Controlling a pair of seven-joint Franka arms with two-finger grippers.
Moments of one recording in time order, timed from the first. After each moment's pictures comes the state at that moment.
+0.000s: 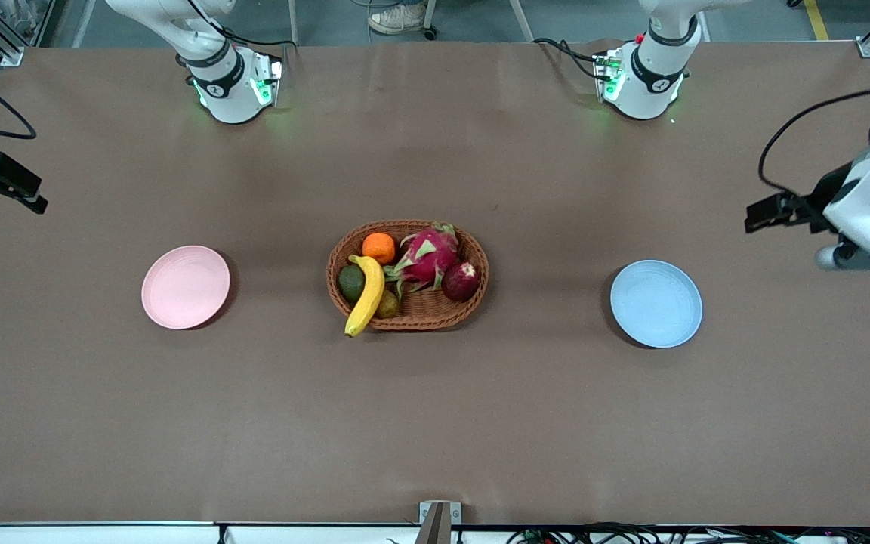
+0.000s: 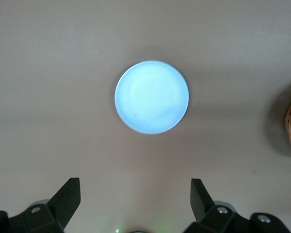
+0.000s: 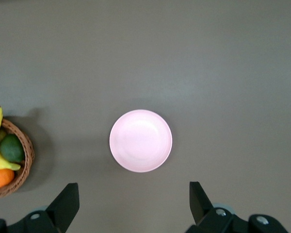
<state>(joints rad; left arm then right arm) 0.13 0.19 -0.24 -1.47 0.02 1.52 -0.09 -0.01 -0.07 -0.05 -1.65 -0.02 1.65 -0.02</state>
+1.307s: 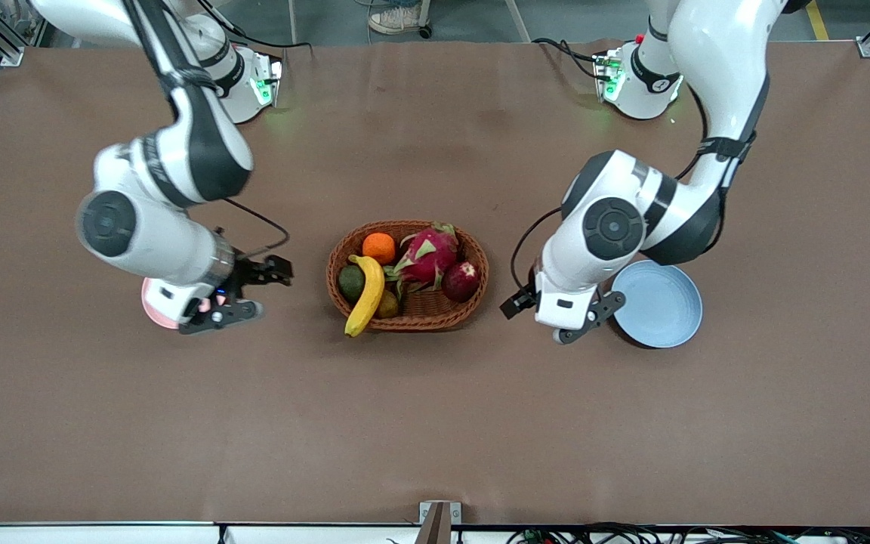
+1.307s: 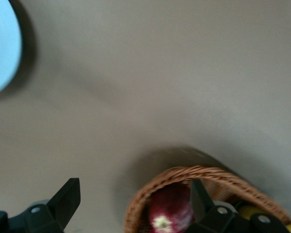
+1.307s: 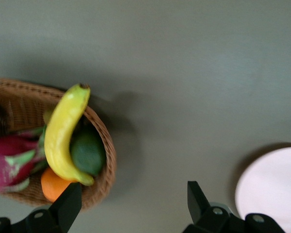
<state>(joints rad) -0.32 0.57 -0.27 -1.47 0.01 2.02 -1.19 0.38 0.38 -0.04 -1.66 0.18 1.99 0.08</state>
